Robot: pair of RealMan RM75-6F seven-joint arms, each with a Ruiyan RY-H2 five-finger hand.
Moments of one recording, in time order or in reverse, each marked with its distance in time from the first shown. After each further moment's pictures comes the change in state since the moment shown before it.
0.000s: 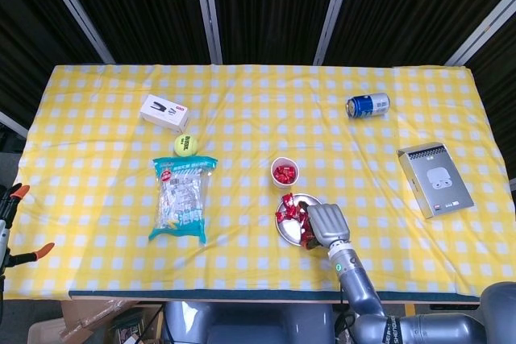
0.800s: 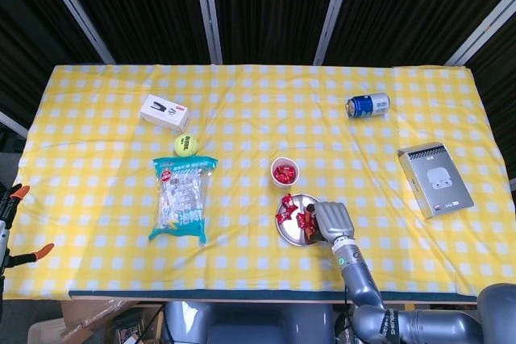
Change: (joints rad) left arm 0.002 0.000 0.002 0.004 0.004 0.004 -0.003; right arm -0.012 -0.023 0.024 0.091 0.043 -0.052 0.045
